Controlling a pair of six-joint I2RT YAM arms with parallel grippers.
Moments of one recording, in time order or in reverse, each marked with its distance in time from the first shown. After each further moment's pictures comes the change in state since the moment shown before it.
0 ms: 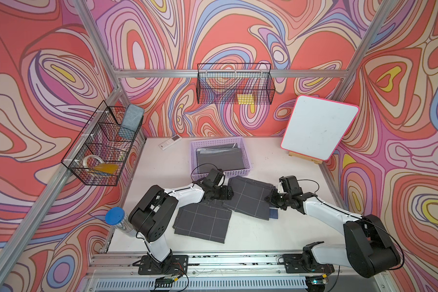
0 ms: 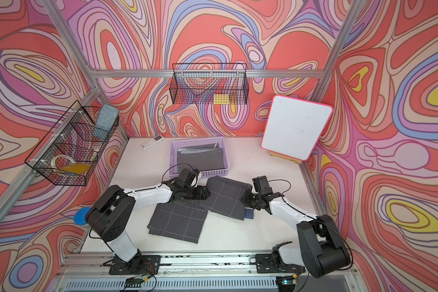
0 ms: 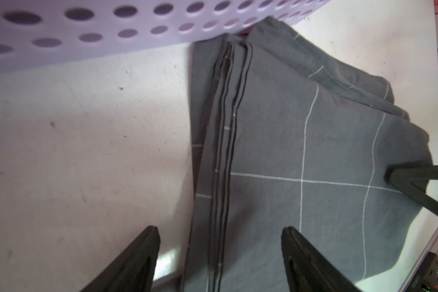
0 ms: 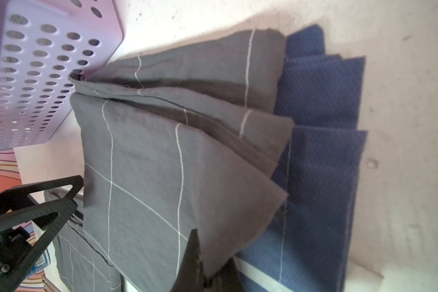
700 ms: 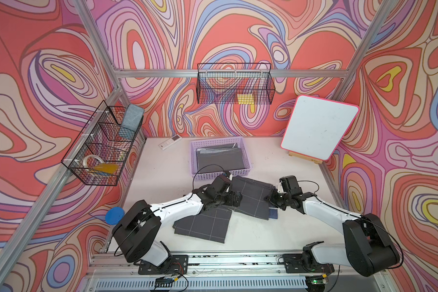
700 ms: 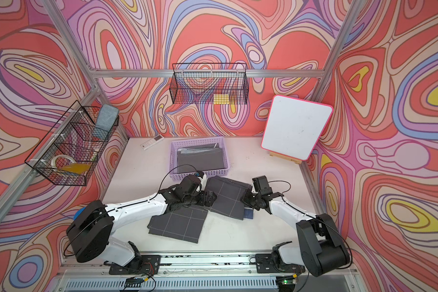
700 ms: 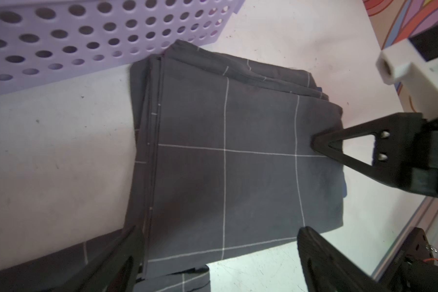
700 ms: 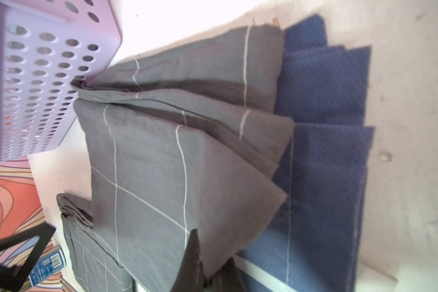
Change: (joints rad) left arm -0.158 -0.215 -0.061 -0.027 -0.201 -0.027; right arm 0.000 0.001 0.000 0.010 -0.012 0.052
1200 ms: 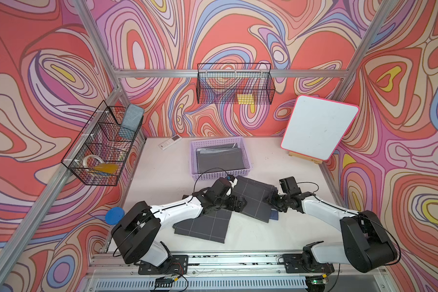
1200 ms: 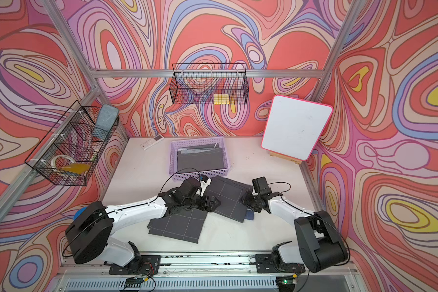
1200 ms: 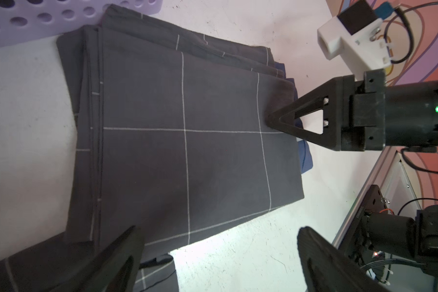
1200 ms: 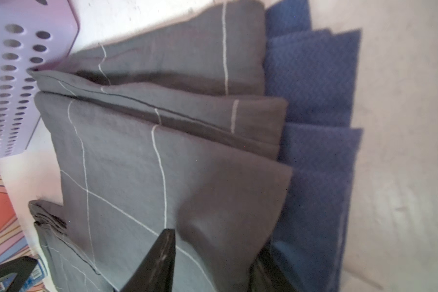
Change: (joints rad) left arm -0.052 -0.027 -0.045 0.073 0.130 0.024; right arm 0.001 0.040 -0.005 -0.026 0.015 0.009
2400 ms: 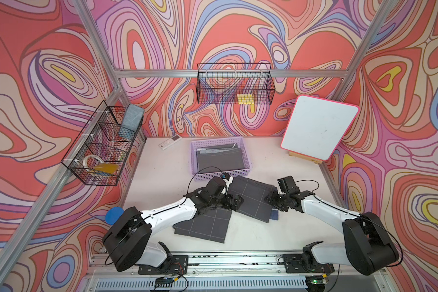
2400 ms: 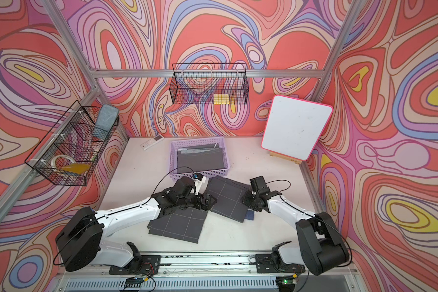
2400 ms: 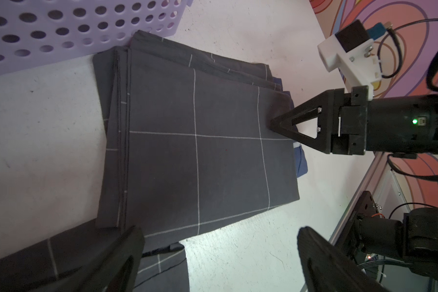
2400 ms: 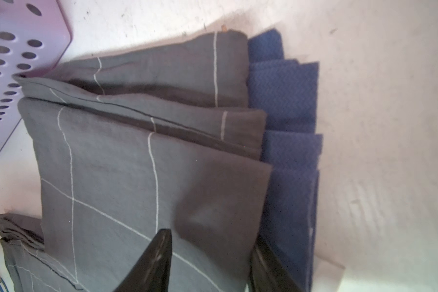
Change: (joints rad) left arm 0.035 -0.085 -0.043 0.003 0.022 0.002; right arm 0.026 -0.033 0.034 -0.088 0.145 -0.029
